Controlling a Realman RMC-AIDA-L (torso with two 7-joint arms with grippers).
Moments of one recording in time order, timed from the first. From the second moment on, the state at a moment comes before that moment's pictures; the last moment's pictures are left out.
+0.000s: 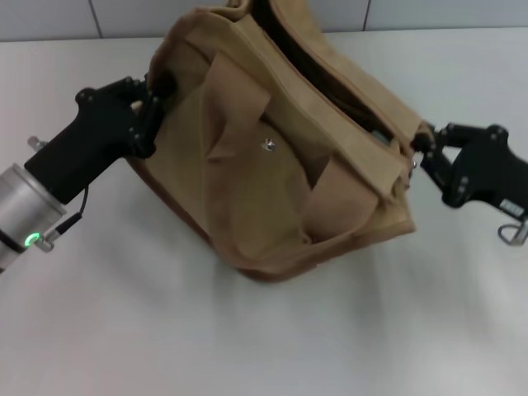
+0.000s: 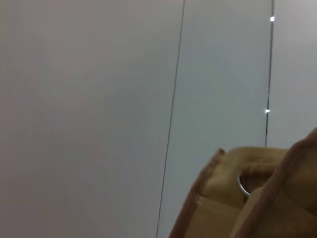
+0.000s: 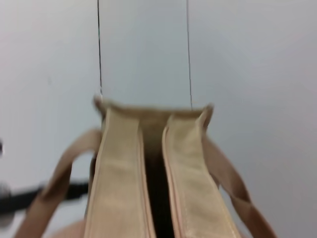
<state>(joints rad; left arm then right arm) -0.45 -2.07 1.11 0.18 0.93 1.49 -0.70 0.43 2.08 -0.42 -0.29 -1.78 -1.62 0.72</state>
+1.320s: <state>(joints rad) -0.24 -1.97 1.06 0.21 1.00 1.69 -0.97 0.51 2.05 -0.41 -0.53 -1.71 -1.70 1.40</state>
